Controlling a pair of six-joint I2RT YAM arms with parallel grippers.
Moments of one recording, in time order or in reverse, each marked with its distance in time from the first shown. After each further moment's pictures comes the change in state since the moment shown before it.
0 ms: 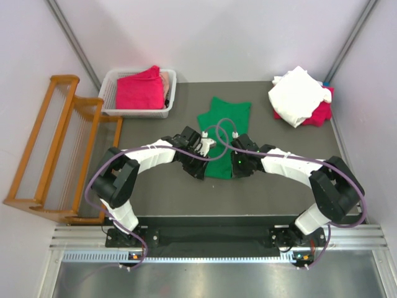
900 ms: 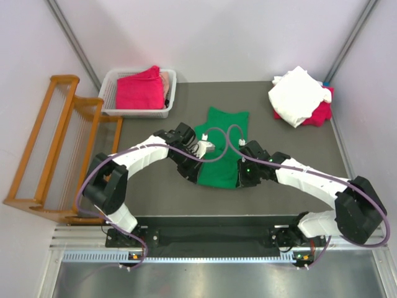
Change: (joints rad) left arm 0.037 -0.090 0.069 -0.305 0.160 0.203; right arm 0.025 -0.232 -0.100 -0.130 -0.080 0.035
